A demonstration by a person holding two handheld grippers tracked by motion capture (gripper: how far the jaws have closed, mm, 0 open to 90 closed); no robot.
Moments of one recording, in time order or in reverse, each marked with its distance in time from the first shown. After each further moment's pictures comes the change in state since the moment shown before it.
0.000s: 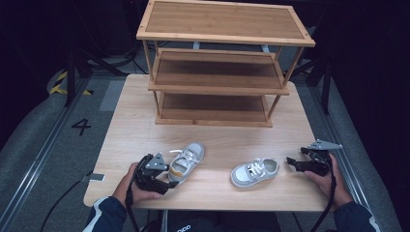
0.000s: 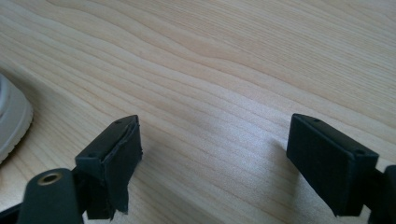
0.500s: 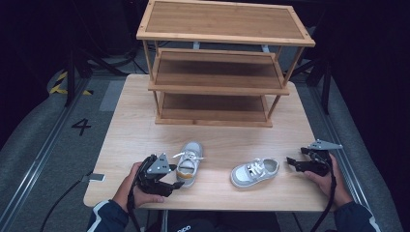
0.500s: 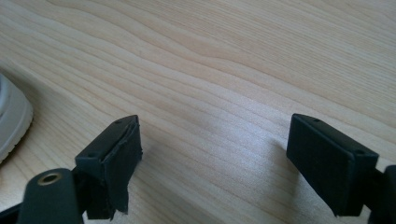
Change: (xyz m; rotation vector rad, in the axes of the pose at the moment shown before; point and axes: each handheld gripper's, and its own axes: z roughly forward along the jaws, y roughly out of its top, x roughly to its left) left arm -0.024 0.028 -0.027 -0.081 0.027 0.091; right arm 0.000 0.000 0.000 0.000 -0.002 0.000
